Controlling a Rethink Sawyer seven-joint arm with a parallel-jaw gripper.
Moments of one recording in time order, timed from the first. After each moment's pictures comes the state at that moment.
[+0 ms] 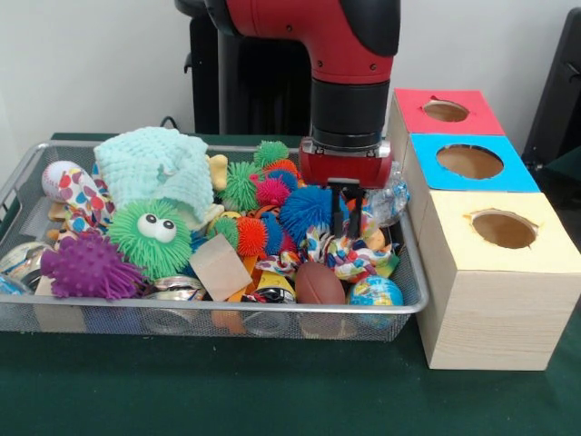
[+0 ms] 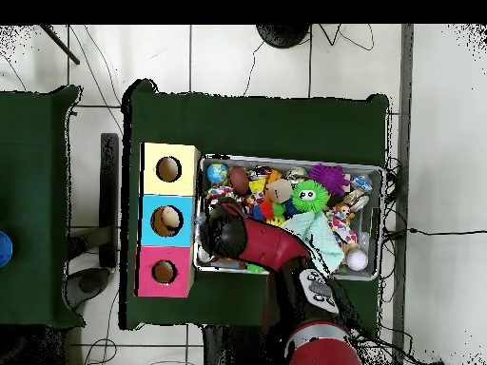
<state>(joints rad) -0.22 -0.54 0.04 1.83 0.15 0.07 1.58</state>
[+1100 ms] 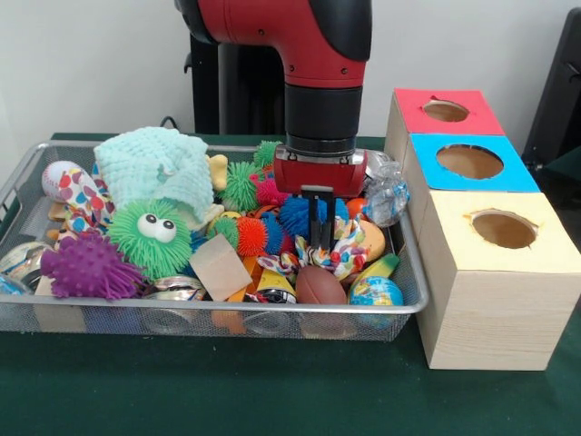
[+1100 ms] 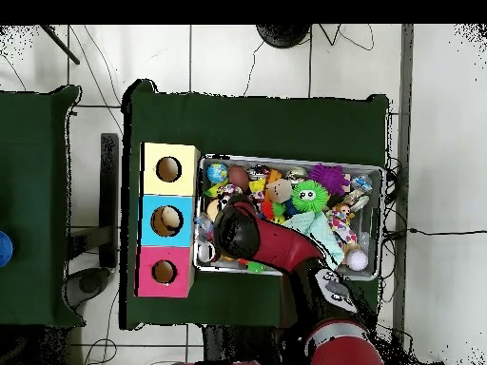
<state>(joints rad) -0.29 -0.52 0.07 1.83 0.10 -0.01 1.58</state>
